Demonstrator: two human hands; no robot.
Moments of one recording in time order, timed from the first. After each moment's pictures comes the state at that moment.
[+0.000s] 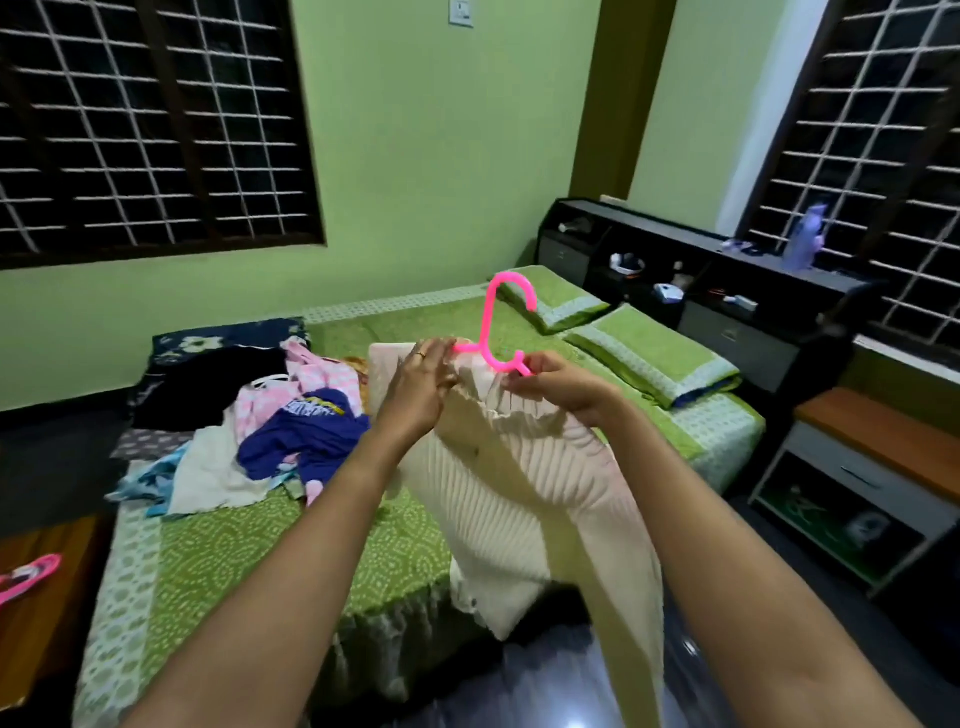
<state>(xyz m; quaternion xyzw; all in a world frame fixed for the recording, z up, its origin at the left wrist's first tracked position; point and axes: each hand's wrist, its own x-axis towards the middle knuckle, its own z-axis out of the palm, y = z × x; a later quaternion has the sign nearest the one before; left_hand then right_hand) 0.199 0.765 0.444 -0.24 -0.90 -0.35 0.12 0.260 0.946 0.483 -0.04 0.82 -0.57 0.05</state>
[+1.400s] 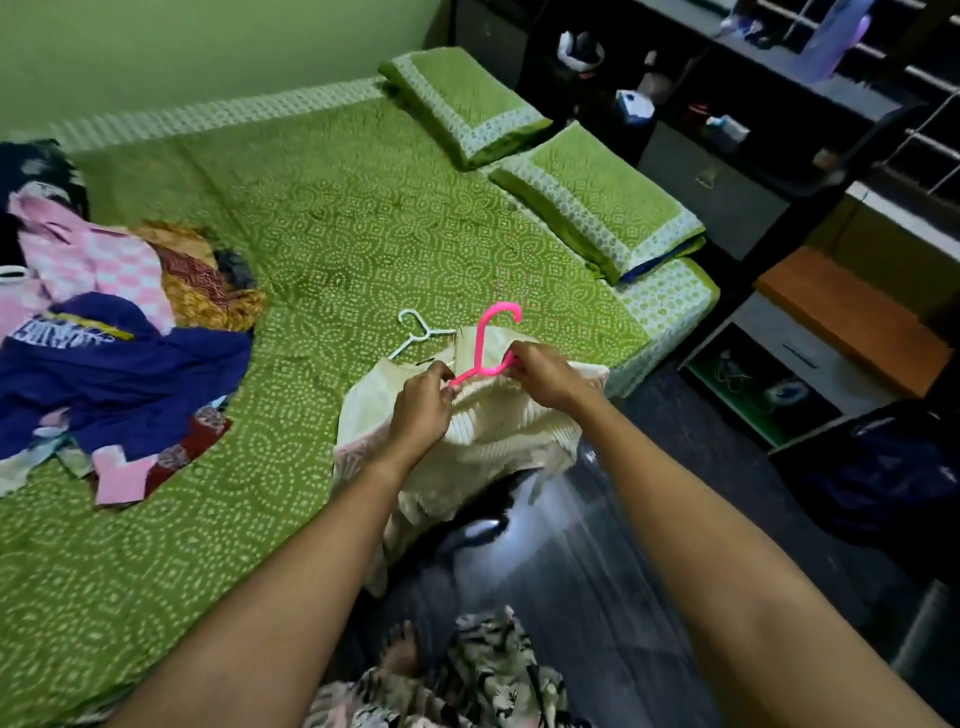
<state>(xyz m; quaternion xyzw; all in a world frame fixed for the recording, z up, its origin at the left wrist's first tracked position) 0.018 1.020 0.219 -0.17 -0.91 -0.37 -0.11 0.041 1.203 0.235 0.09 0.97 -0.20 0.08</state>
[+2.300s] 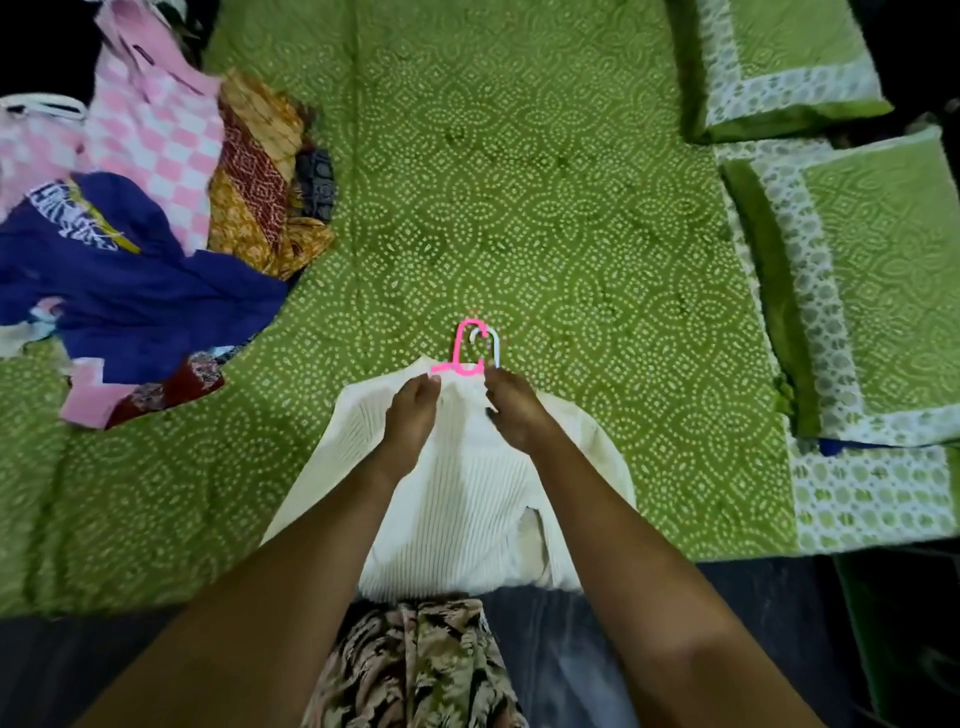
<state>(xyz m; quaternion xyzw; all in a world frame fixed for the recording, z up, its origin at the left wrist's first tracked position) -0.215 1.107 0.096 0.31 -0.72 -0.59 -0.19 -0.255 1.234 0.082 0.27 0.65 -0.62 0.35</state>
